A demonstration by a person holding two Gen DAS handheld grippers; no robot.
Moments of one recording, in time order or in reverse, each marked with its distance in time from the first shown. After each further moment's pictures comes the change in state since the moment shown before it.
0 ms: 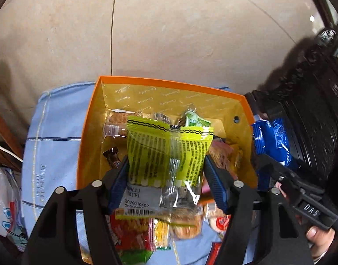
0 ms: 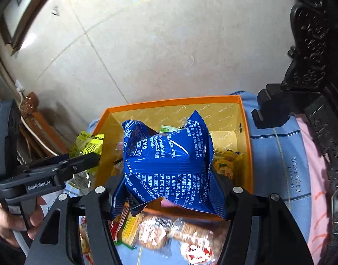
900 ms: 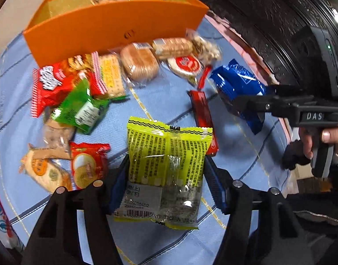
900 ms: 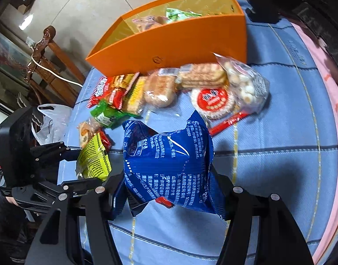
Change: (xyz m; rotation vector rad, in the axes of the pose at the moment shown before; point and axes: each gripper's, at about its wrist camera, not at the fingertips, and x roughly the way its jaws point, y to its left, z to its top) left arm -0.044 0.024 -0.231 0.379 0.296 -0.206; right arm -0.050 -0.001 -0.200 0.017 0.308 0.100
